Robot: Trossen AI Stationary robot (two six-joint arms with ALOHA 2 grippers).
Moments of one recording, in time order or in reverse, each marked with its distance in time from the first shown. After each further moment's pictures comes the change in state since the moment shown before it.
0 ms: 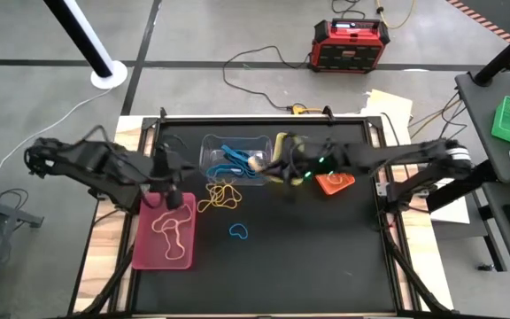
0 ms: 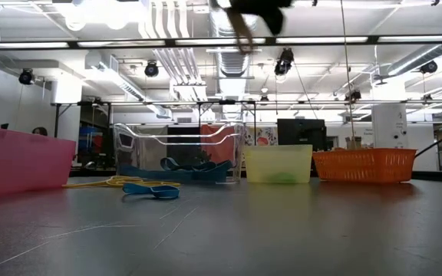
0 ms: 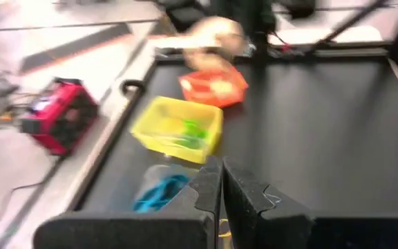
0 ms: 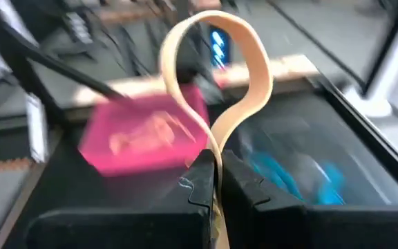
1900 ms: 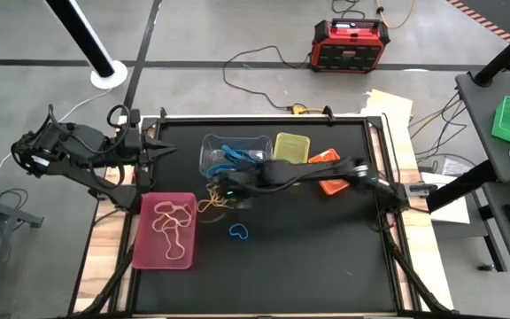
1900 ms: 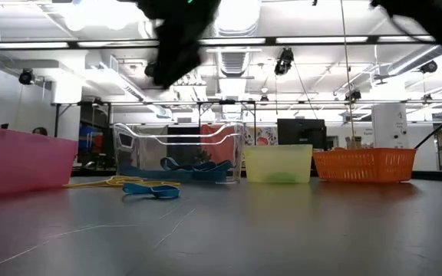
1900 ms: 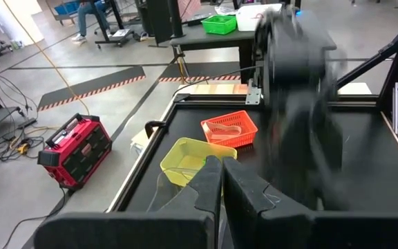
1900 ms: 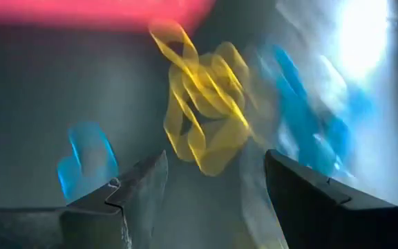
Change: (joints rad) left arm 0.000 -0.106 0.197 -0.114 -0.035 0.073; right arm 0.117 0.902 1.101 -0.882 0.184 -0.126
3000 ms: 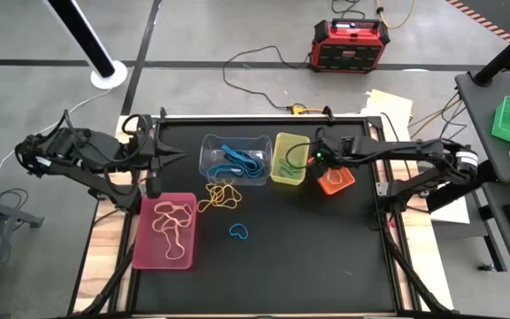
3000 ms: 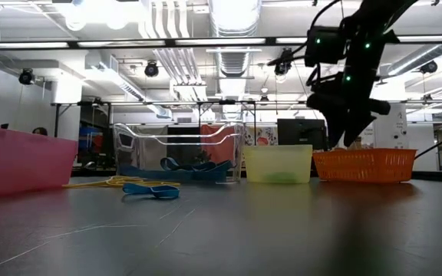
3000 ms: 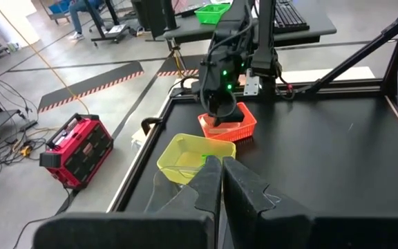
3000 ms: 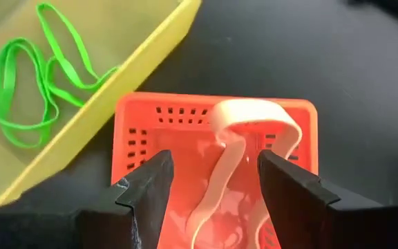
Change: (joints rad) left arm 0.000 0.048 -0.034 0.045 0.007 0.032; right arm -0.435 -0.964 -1.476 0.298 0.133 0.649
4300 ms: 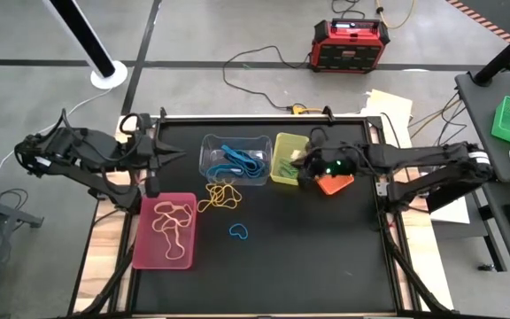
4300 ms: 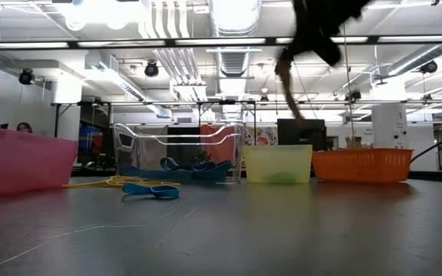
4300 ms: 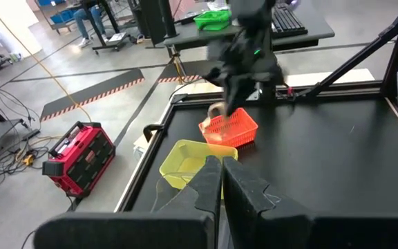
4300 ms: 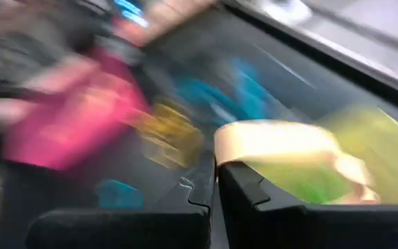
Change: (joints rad) left arm 0.000 -0.007 0.000 0.021 0.000 0.037; right arm 0.285 -0.152 0.159 0.339 -0.089 -0.121
